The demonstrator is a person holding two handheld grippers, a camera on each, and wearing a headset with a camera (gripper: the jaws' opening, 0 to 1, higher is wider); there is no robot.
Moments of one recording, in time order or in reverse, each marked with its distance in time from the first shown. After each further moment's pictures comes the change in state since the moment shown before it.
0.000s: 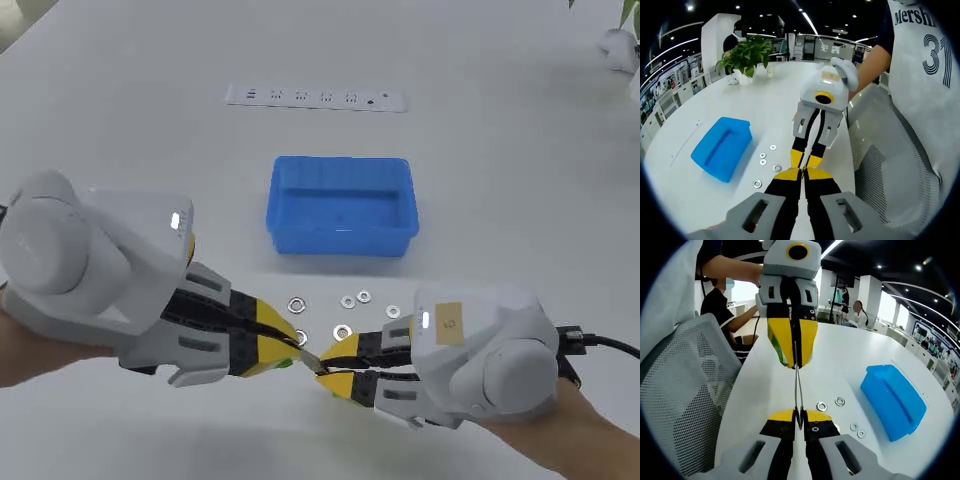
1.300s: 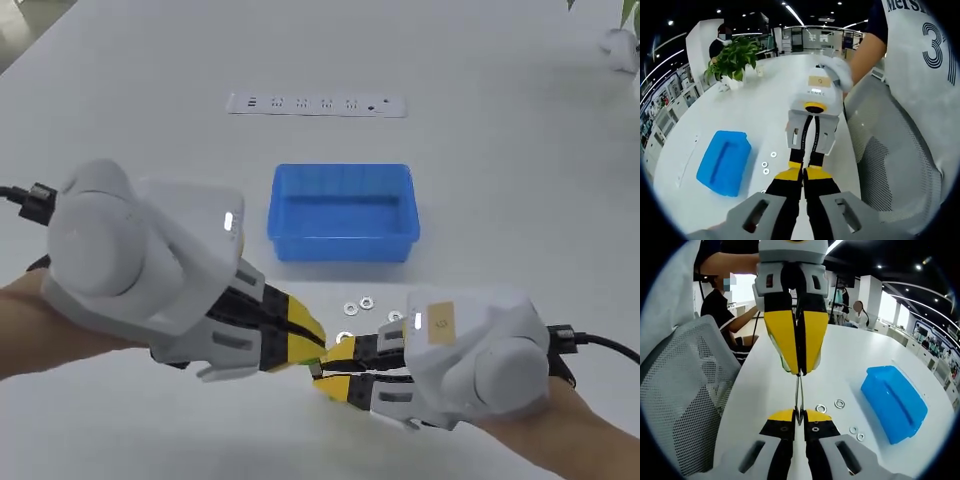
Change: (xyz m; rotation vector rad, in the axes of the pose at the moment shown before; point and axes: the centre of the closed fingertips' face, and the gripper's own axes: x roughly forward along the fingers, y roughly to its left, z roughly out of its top) left arm 0.007 0.003 0.013 0.141 0.086 -0.026; right arm 0.004 -0.003 0.003 0.003 -0.001 0.010
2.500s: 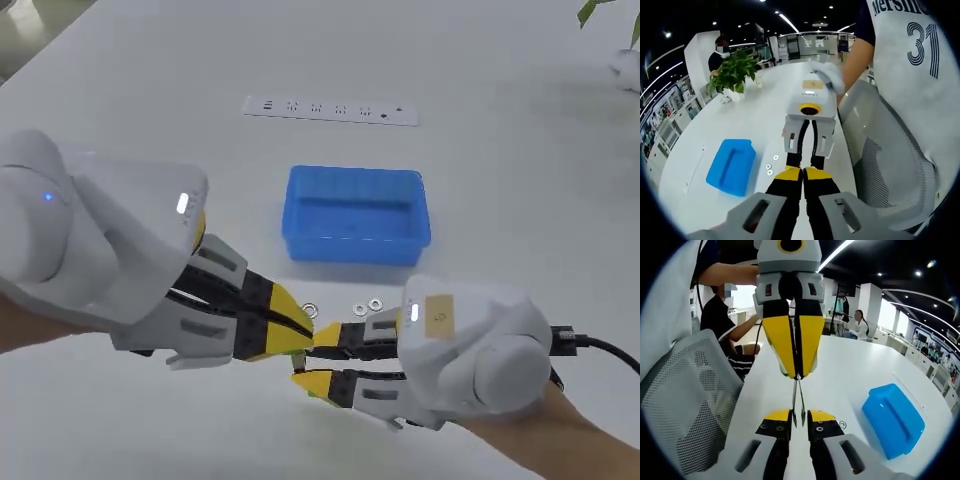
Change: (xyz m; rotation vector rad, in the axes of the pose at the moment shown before) left arm -0.036 -0.010 0.005 0.061 -0.070 0.022; right arm 0.007 0.008 0.041 -0.022 -0.076 -0.011
